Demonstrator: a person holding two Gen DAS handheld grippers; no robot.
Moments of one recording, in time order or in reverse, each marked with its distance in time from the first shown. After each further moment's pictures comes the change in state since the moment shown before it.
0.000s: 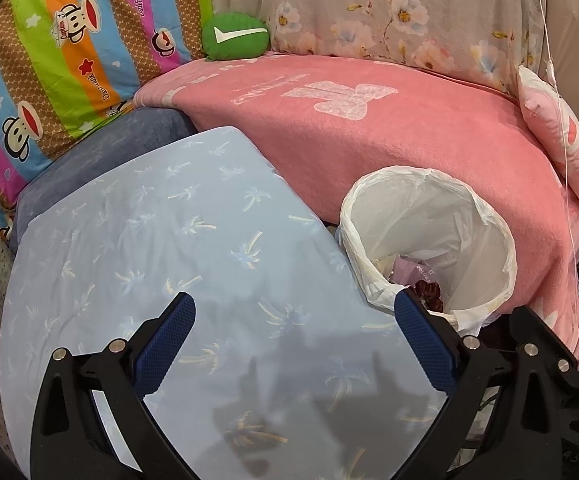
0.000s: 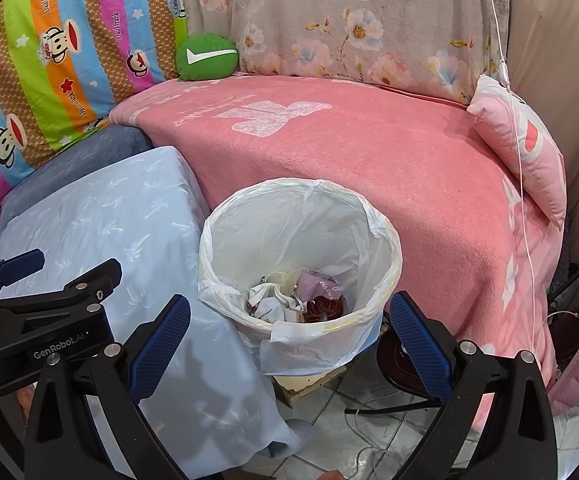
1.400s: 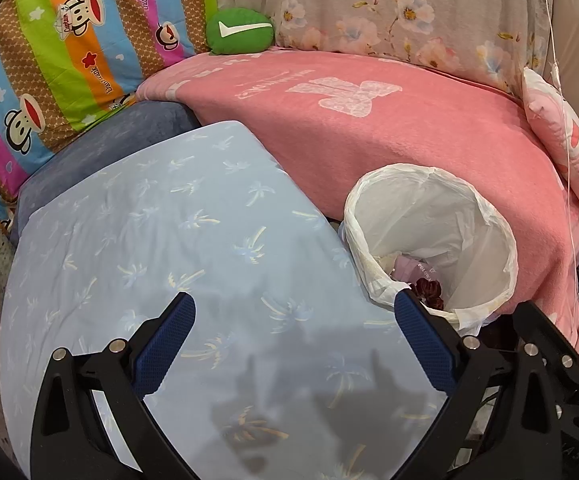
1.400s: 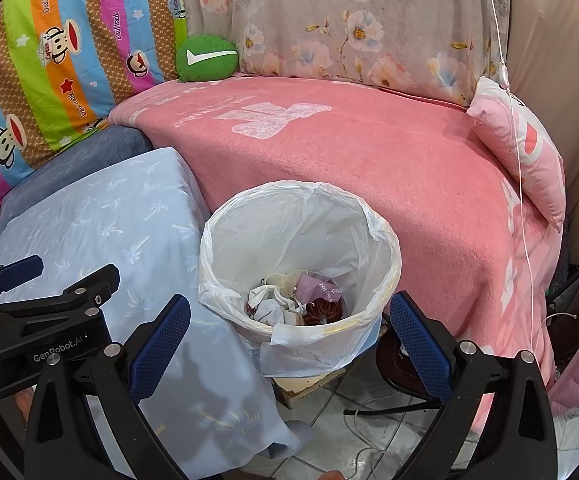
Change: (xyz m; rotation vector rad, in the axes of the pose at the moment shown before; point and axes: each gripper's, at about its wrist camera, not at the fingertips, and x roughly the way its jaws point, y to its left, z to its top) left arm 0.001 0.003 -0.001 -0.020 0.016 0.005; right arm -0.001 -0.002 0.002 -0.001 -0.001 -0.001
